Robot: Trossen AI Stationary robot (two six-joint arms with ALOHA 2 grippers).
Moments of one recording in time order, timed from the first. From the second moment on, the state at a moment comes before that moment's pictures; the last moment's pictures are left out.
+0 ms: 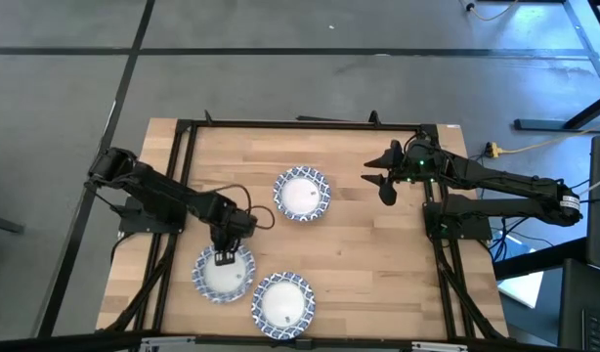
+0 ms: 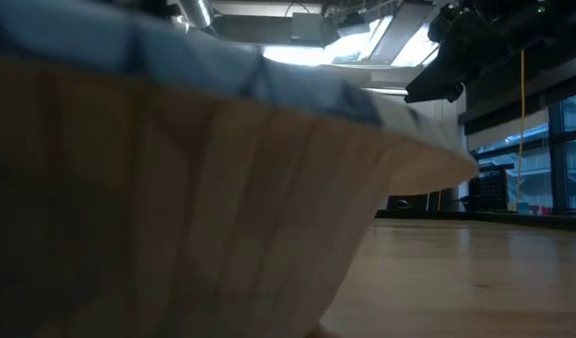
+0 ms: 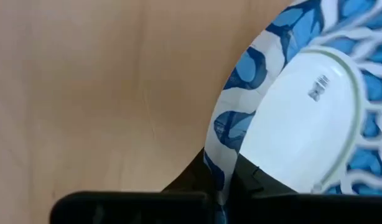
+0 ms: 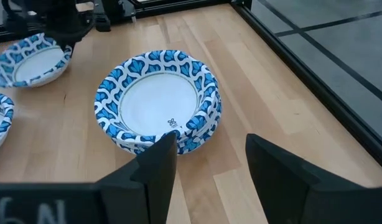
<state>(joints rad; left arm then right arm) -0.23 1.46 0.73 -0.74 0.30 -0.51 -0.34 0.80 0.60 -0.28 -0.07 0.01</state>
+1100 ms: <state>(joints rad) 0.38 1.47 1.25 -0.73 0.23 -0.60 -0.34 0.80 0.60 -0.28 -0.07 -0.06</state>
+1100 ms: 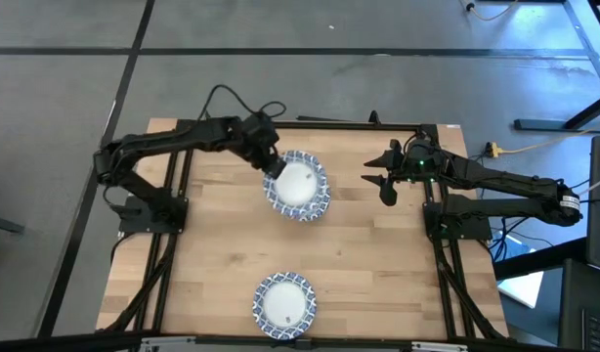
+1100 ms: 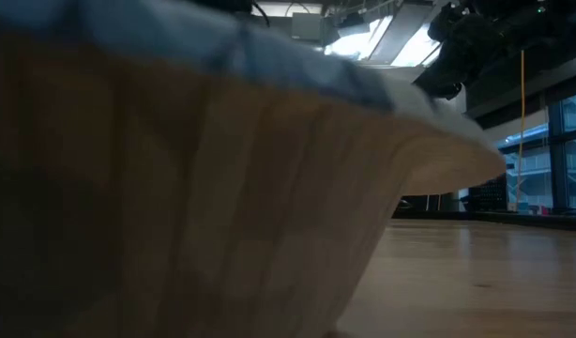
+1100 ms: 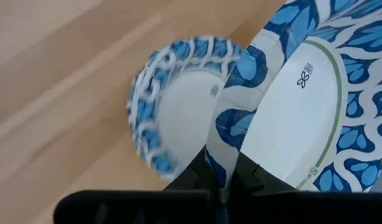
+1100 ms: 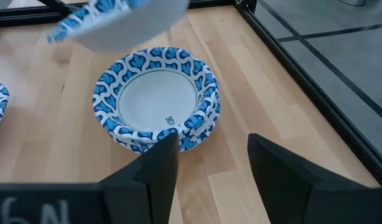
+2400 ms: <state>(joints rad) 0.41 1.83 1.38 -0.73 0.25 -0.46 -0.34 0.80 0.60 -0.32 -0.08 -0.04</state>
